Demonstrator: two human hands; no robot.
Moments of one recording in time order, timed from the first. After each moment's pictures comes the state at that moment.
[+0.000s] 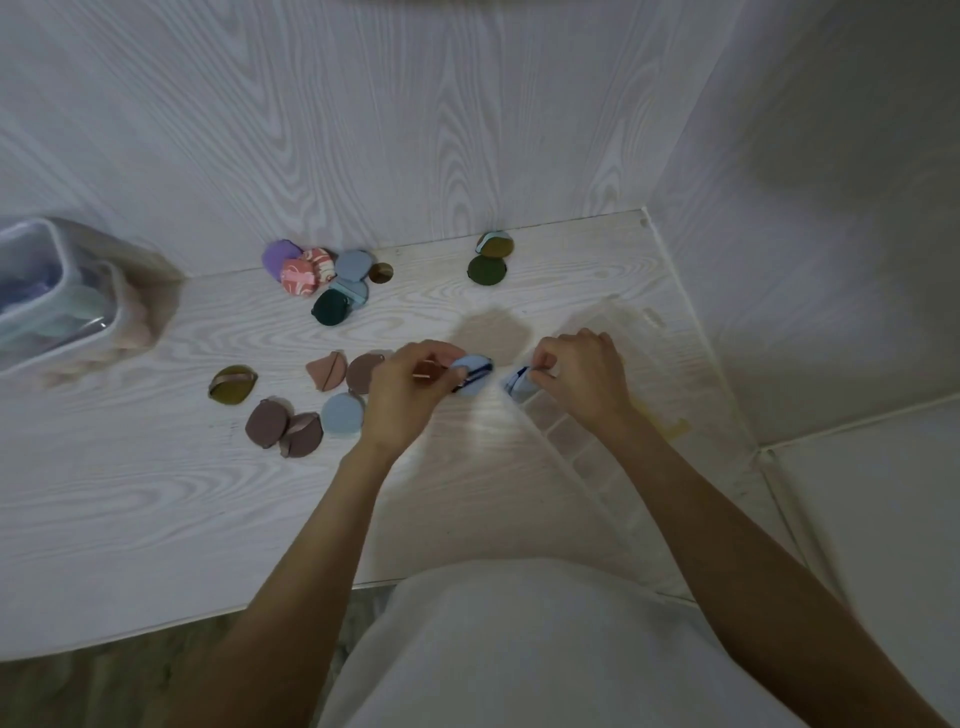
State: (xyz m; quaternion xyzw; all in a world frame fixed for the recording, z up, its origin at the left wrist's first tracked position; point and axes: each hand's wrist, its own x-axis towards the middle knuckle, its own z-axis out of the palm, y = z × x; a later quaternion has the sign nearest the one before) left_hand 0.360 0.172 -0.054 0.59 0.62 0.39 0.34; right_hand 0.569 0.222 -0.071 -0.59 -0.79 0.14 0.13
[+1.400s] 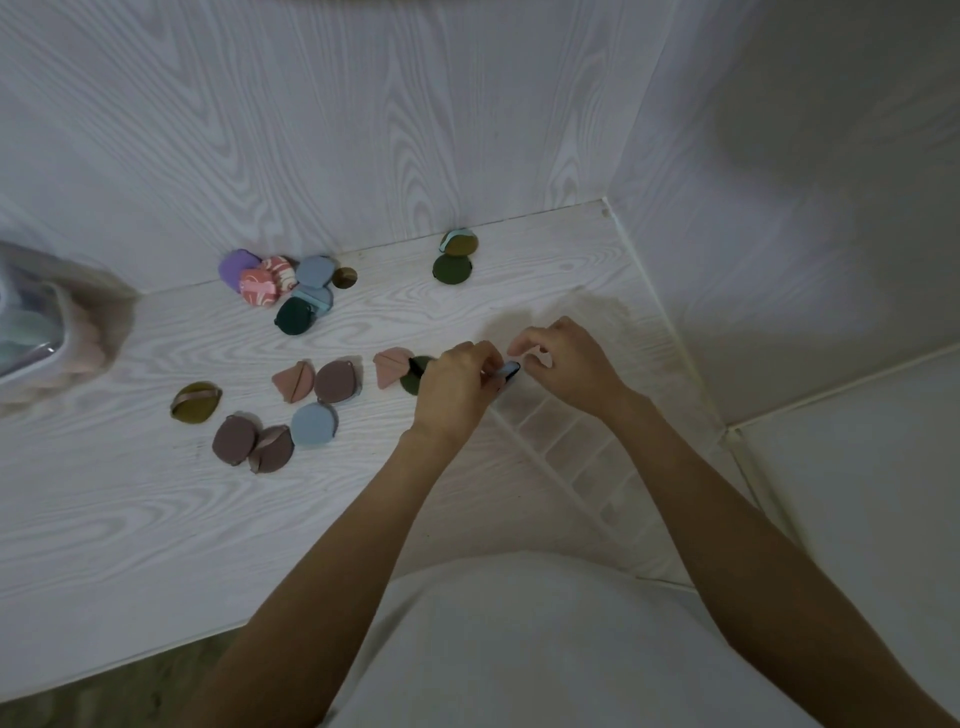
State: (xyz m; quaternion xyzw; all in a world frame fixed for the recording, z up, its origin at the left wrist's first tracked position) left_hand 0.433 0.195 -0.072 0.73 0.61 0.25 0.20; right_hand 0.596 0.226 -0.066 -0.53 -0.79 0.26 0.17
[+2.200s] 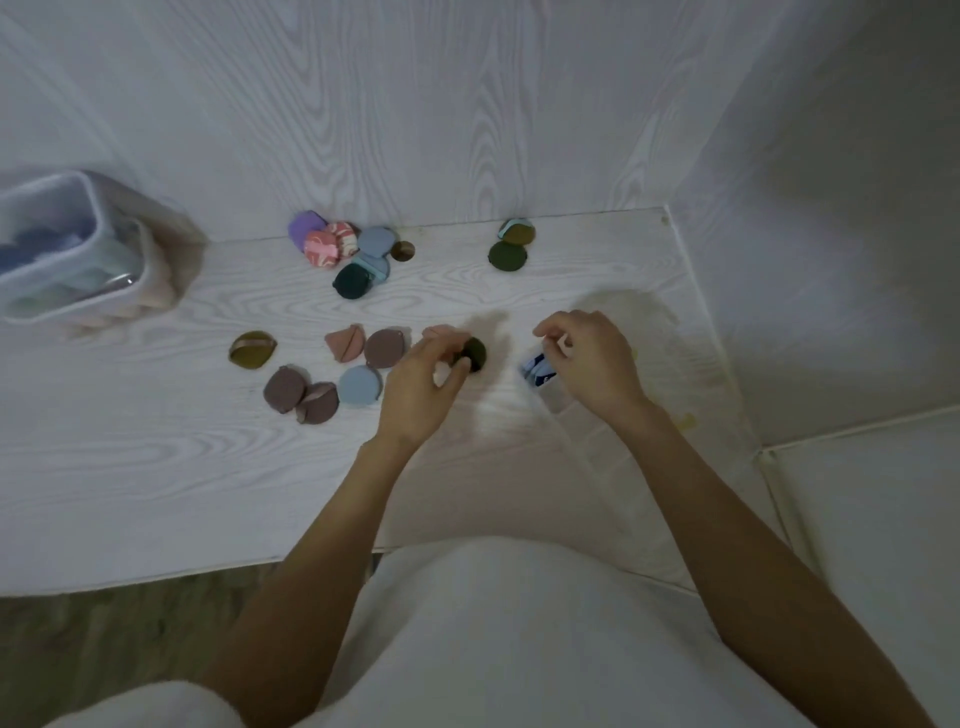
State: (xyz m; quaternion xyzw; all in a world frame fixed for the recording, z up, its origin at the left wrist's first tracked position) left_hand 0.356 0.153 -0.068 0.63 0.64 0.35 0.26; right_hand 0.557 0.210 -0.037 -0.57 -0.77 0.21 0.19
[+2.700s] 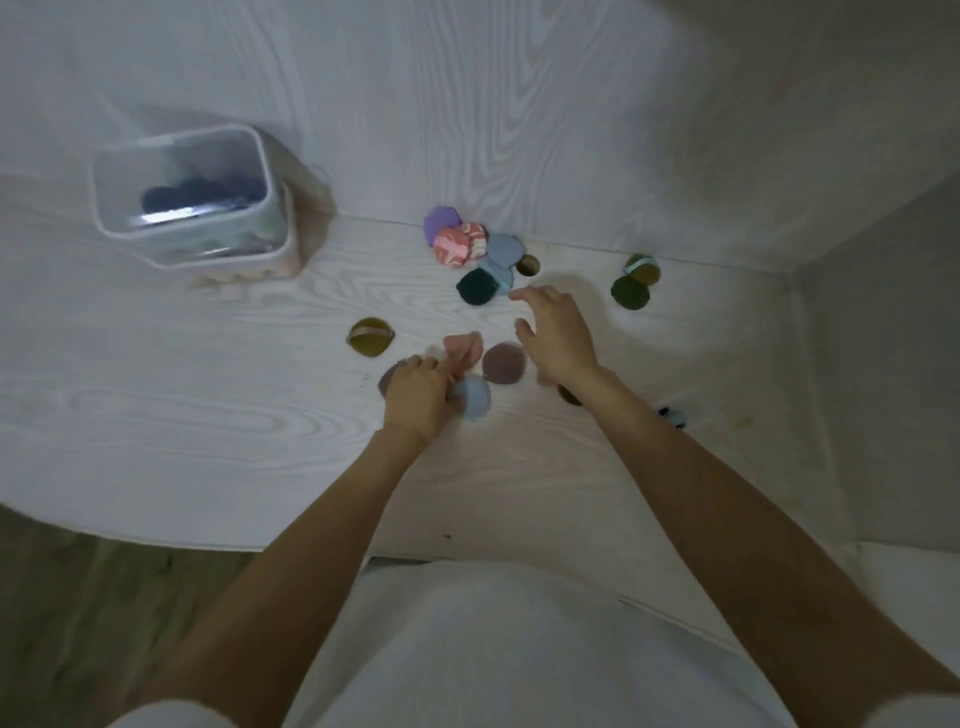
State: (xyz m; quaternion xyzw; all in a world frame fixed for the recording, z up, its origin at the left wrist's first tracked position) left_hand 0.215 0.145 -0.100 0.61 0.76 0.08 0.20; right_hand 0.362 0.257 -0.055 -0.51 -0.83 0.20 0.09
